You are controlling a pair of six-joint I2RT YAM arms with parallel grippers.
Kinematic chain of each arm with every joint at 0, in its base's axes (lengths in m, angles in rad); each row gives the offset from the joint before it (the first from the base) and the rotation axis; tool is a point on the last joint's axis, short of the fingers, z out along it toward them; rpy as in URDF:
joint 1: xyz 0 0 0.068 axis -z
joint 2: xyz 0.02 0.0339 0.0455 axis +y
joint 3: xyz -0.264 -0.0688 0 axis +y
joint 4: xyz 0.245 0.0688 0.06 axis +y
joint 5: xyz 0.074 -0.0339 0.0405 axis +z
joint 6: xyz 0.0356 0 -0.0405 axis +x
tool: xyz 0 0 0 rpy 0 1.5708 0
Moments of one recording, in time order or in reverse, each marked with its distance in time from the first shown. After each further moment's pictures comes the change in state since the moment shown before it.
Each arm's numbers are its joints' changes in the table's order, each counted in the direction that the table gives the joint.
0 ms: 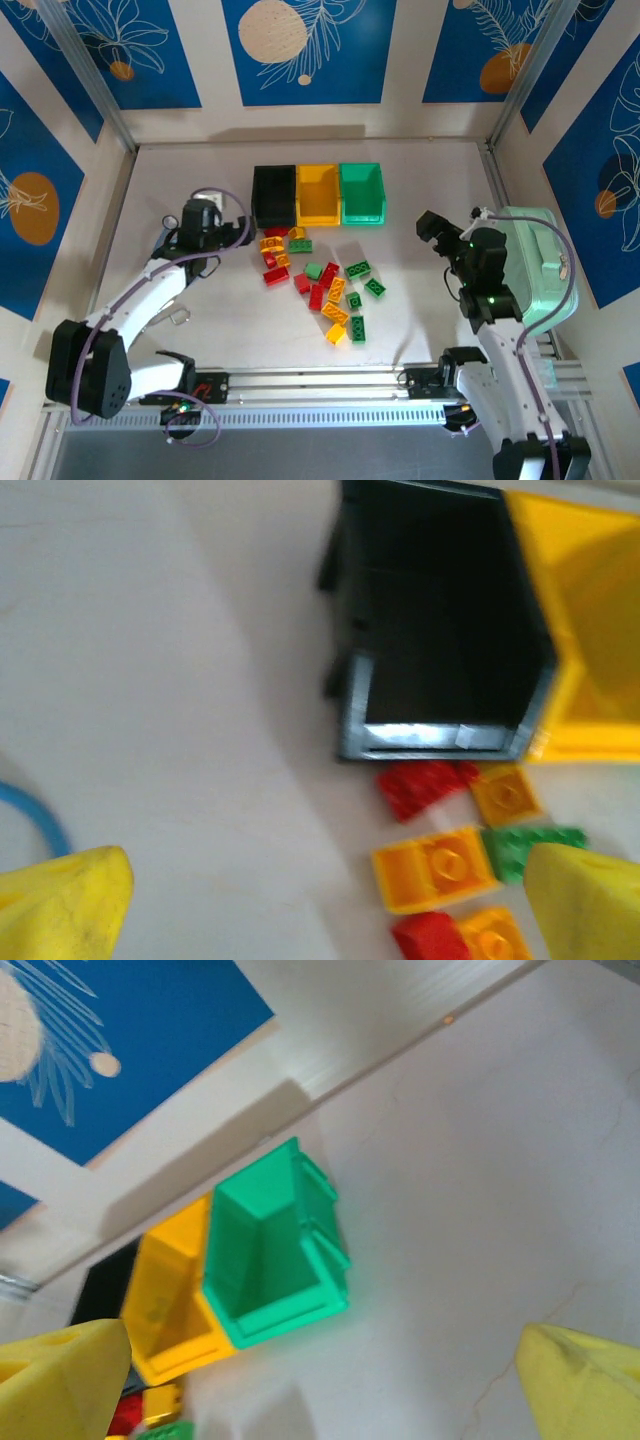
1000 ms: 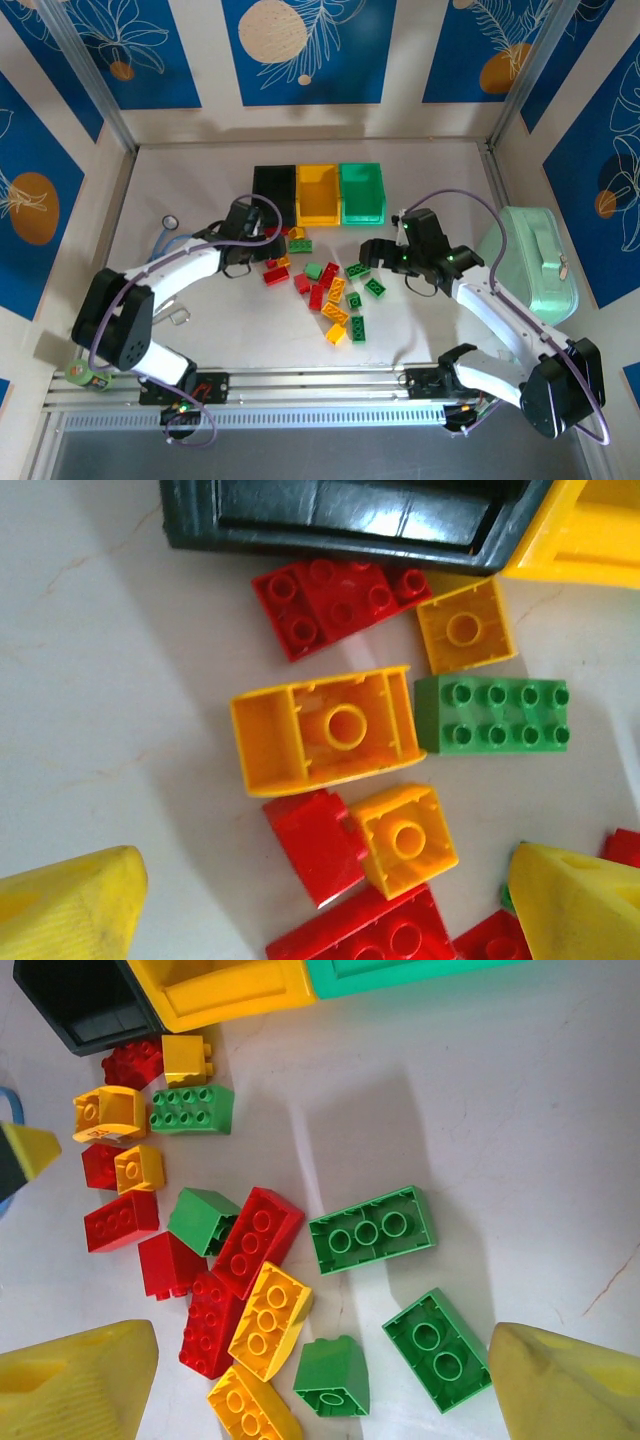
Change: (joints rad) left arm 0.167 0.292 -0.138 0.163 -0.053 -0.220; right arm -0.411 0.427 -0.232 0.343 0.091 -0.070
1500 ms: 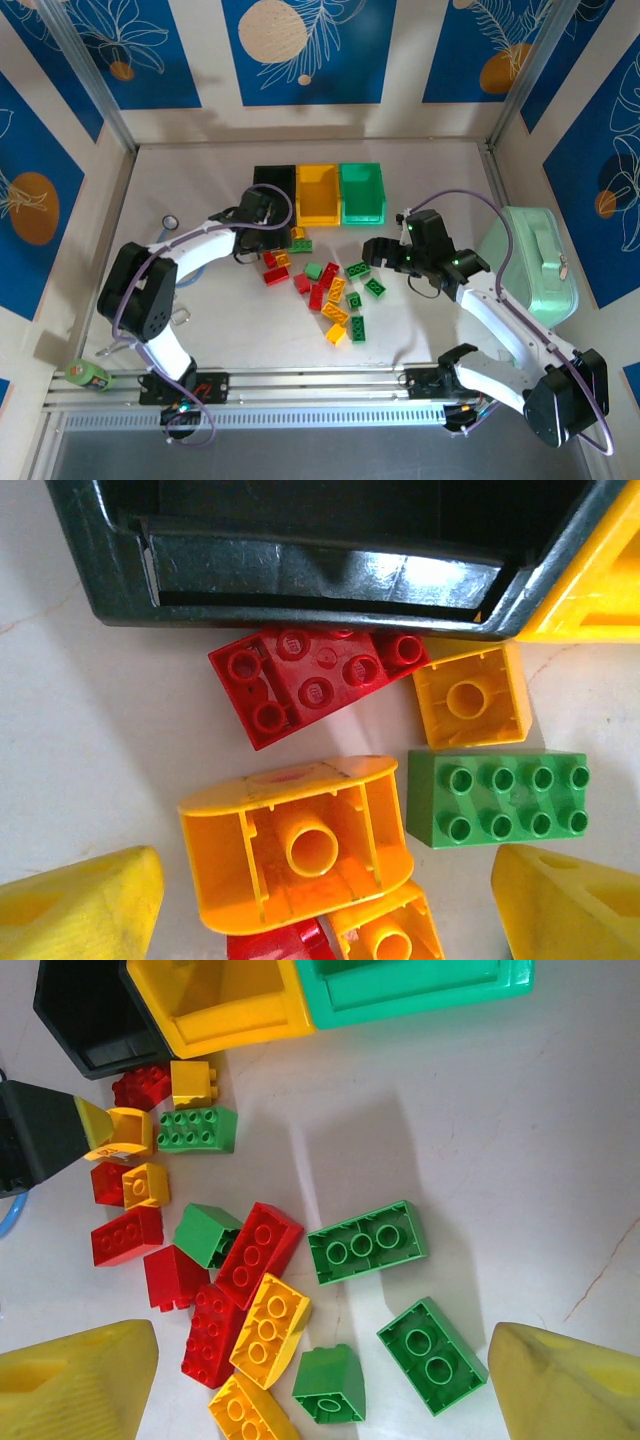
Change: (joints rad) left arm -0.010 0.180 -0.147 0.032 0.000 0.000; right arm 0.006 -0.050 0.006 0.000 -0.027 0.001
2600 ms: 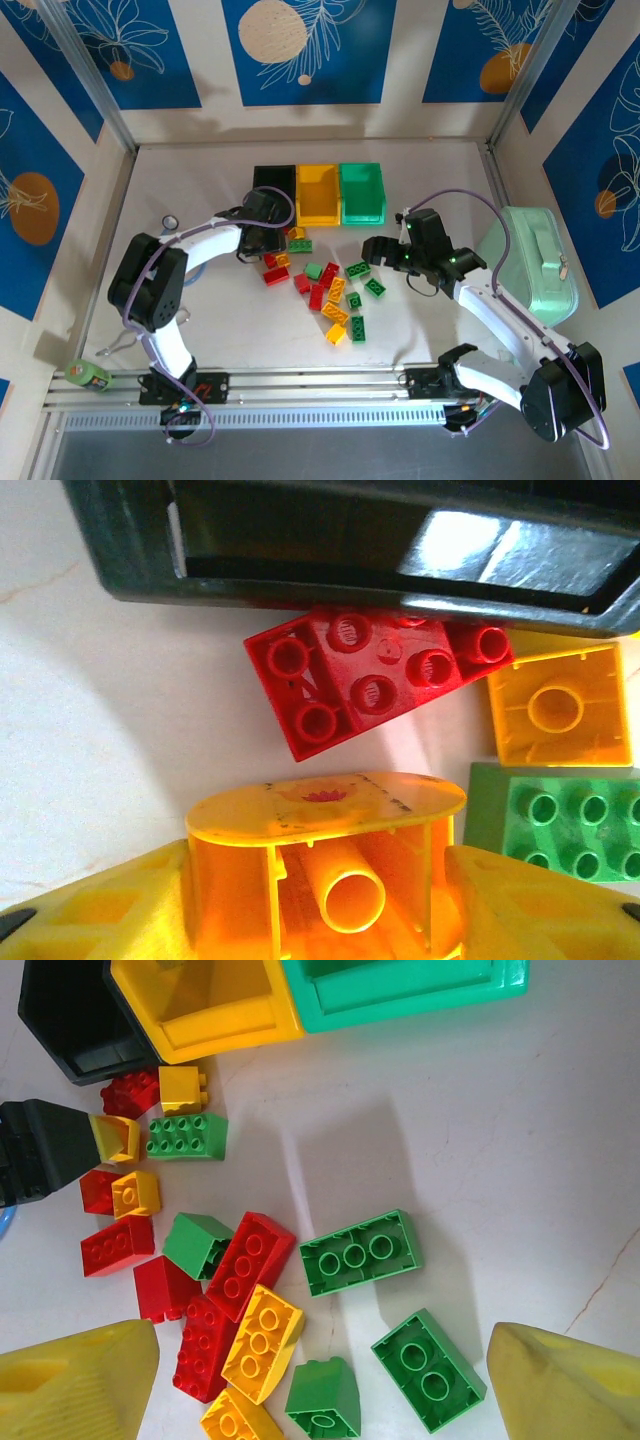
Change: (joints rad) left arm -0.005 0.072 -0.032 0.042 0.027 -0.022; right arm 0.011 0.031 0.010 -0.034 0.005 0.000
